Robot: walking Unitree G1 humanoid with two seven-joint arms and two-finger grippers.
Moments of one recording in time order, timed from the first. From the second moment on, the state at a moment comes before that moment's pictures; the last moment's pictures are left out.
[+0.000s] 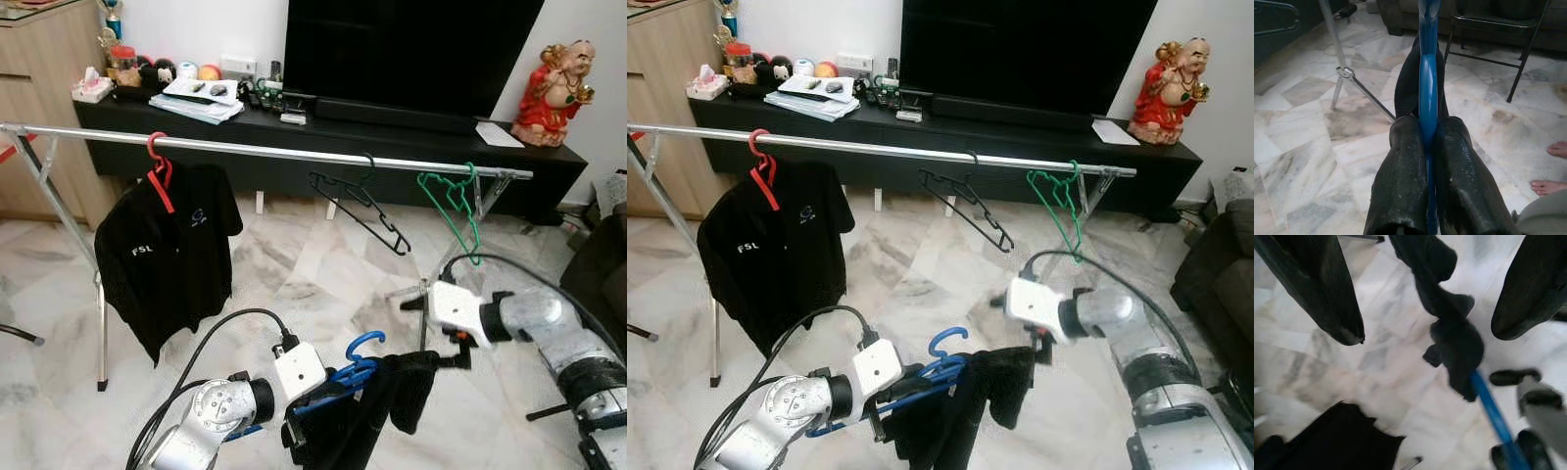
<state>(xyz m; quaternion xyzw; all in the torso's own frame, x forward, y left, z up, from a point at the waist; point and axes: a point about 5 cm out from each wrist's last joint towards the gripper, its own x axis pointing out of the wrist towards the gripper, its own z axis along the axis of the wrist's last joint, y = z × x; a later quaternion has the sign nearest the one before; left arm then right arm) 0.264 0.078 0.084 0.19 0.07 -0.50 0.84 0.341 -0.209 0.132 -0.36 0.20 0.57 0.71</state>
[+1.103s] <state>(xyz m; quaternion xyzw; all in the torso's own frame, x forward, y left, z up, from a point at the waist) 0.260 0.060 0.093 0.17 0.07 -0.55 0.82 0.324 -0.194 0.090 -0.33 0.25 0.60 0.68</state>
